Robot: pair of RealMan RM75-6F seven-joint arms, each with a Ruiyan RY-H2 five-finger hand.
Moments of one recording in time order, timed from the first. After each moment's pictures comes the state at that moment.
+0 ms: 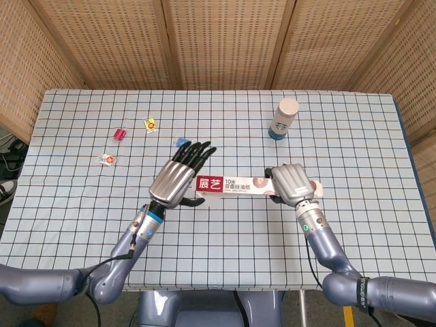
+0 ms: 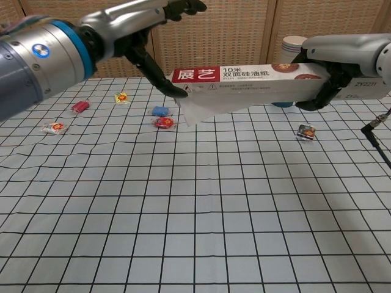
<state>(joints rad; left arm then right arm) -0.84 -1.54 -0.30 -1.80 1.08 1.17 0.50 0.80 -1.29 0.21 -1.84 -0.80 1.10 -0.58</state>
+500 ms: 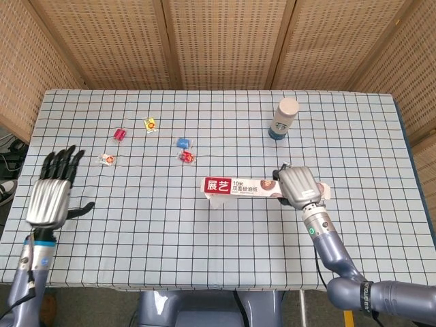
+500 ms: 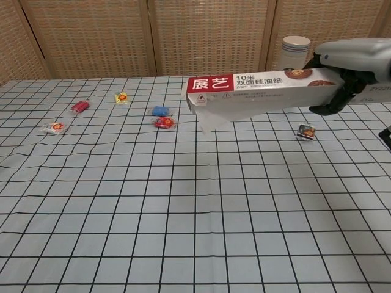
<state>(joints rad) -0.39 -1.17 -0.04 -1.92 1.24 1.56 0.42 0.77 -1.30 0.17 -1.82 -0.84 1.14 -0.60</state>
